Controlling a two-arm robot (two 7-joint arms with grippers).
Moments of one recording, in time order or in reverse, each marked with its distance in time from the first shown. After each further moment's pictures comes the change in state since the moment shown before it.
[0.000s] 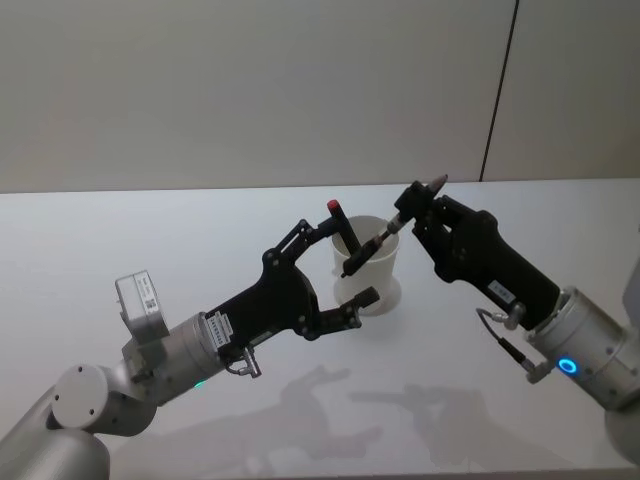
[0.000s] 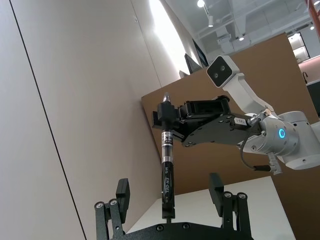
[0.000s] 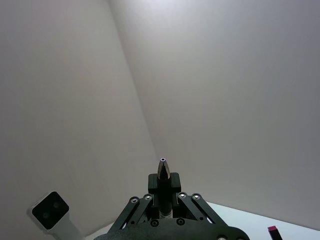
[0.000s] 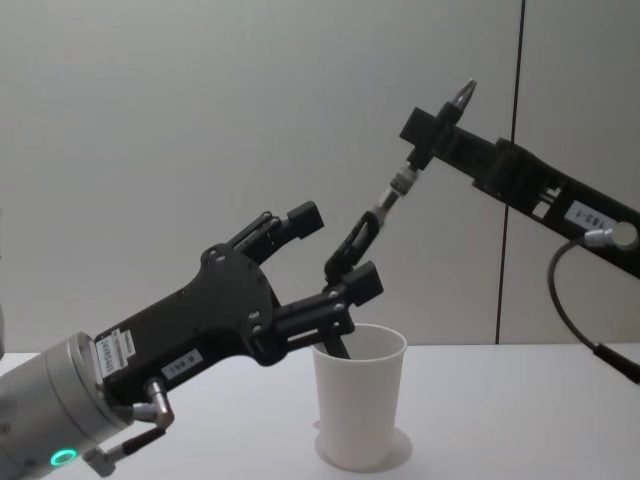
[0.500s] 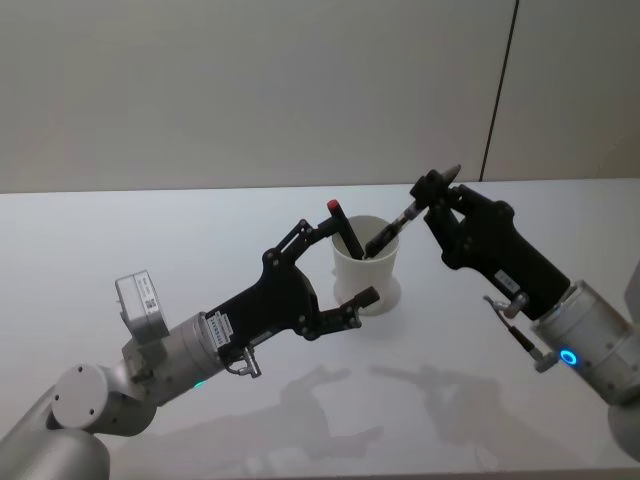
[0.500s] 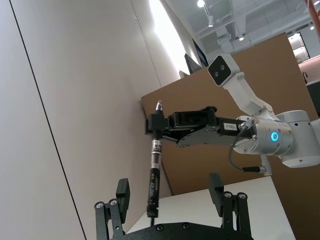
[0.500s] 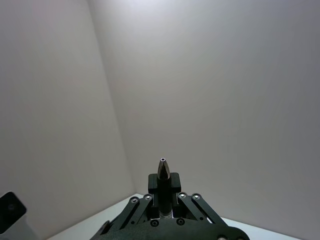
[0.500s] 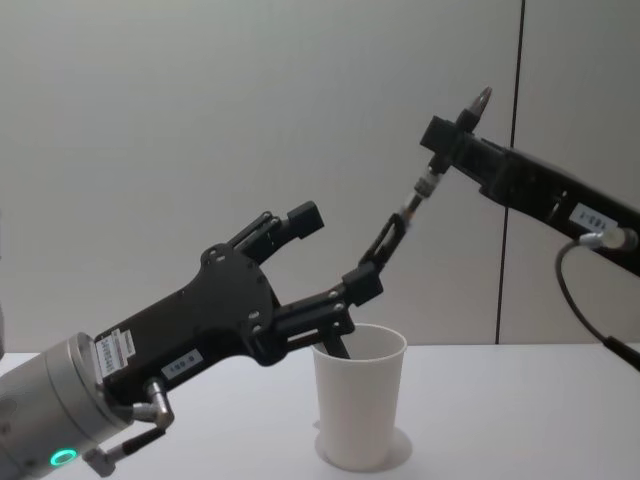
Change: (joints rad) left arm 0.000 0.000 0.000 0.000 0.000 0.000 0.000; right arm 0.000 0.006 0.000 -0.003 -0.078 -0.078 -0.111
